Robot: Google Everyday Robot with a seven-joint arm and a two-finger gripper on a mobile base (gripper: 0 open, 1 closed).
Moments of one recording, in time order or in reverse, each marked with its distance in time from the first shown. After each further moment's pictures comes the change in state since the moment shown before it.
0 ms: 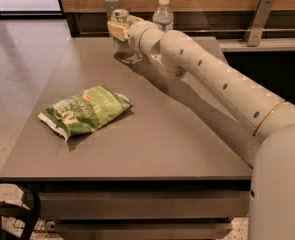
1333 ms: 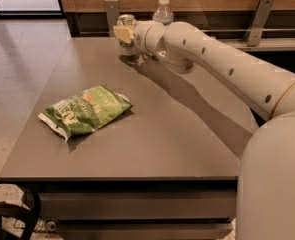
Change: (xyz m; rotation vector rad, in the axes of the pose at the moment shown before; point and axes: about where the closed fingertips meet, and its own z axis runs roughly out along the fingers) arm 0.018 -0.014 -0.021 0.024 0.160 0.024
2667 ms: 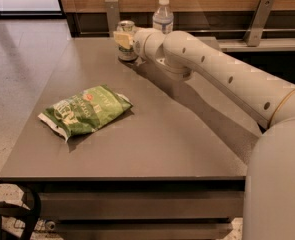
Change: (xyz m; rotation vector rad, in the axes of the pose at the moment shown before) arm 0.019 0.004 0.003 -0.004 -0.009 0.053
